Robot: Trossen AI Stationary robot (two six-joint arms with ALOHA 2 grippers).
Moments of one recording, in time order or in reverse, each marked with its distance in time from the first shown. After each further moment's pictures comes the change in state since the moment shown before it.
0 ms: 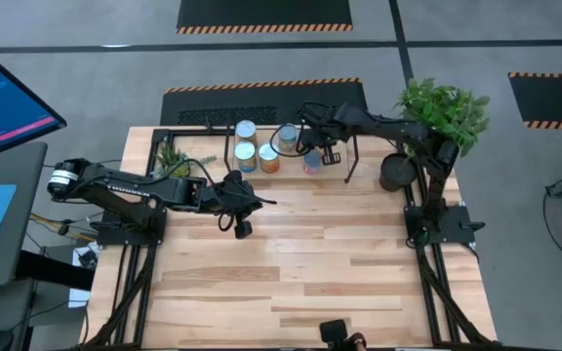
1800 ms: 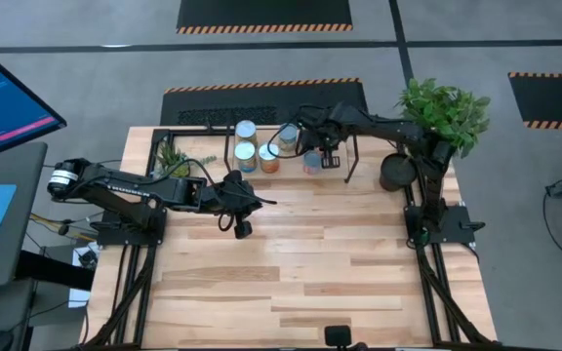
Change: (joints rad) left arm 0.000 0.000 0.000 -0.005 -0.001 0.000; right arm 0.026 0.043 0.077 -0.154 -0.028 0.184
